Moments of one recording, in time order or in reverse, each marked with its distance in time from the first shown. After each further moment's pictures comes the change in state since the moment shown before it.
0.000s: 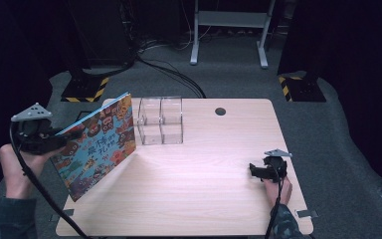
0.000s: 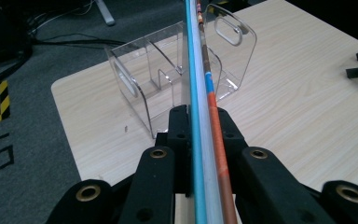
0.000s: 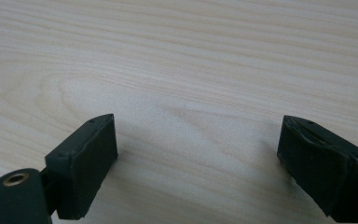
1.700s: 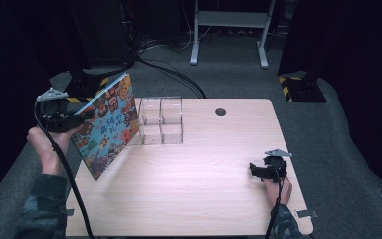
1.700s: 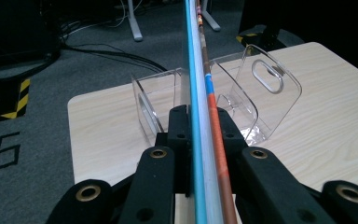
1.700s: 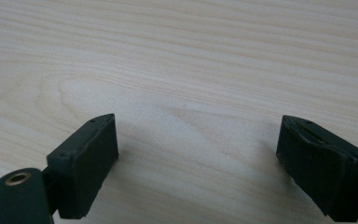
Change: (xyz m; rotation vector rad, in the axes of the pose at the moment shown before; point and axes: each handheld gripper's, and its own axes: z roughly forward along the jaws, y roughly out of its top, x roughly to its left) left arm 0.017 0.026 0.057 -0.099 0.101 -0.137; right arm 0.000 0.000 -0.001 0.002 0.001 -0.001
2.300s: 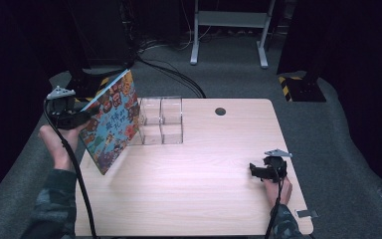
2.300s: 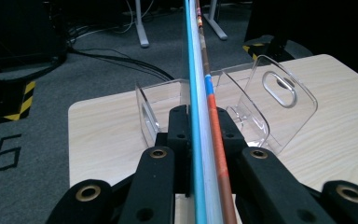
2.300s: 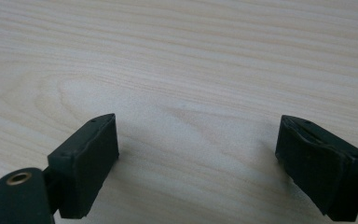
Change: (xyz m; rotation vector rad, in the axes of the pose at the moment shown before) left arm 0.001 -0.001 0.025 -0.034 0.029 -0.031; right arm 0.000 0.000 0.000 -0.001 -0.001 0.000
